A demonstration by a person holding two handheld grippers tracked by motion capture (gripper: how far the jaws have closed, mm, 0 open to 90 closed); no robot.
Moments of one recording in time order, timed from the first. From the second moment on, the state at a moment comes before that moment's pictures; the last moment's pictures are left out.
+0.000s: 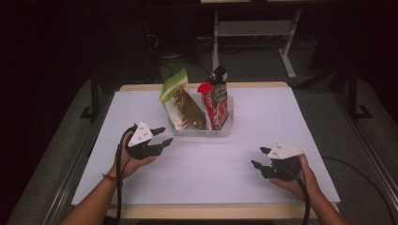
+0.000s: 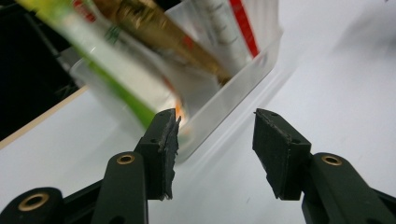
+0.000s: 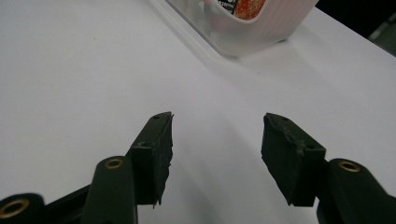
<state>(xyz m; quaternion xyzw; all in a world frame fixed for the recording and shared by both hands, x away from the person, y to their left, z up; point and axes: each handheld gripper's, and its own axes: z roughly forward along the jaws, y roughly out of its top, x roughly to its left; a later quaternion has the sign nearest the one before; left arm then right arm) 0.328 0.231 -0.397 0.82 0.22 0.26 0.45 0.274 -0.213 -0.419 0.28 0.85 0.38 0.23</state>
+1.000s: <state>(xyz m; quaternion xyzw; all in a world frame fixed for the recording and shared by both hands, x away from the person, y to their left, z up) 0.285 0.320 -0.427 0.82 0.27 0.28 0.42 0.256 -0.258 -0.433 0.30 0.83 0.40 0.26</state>
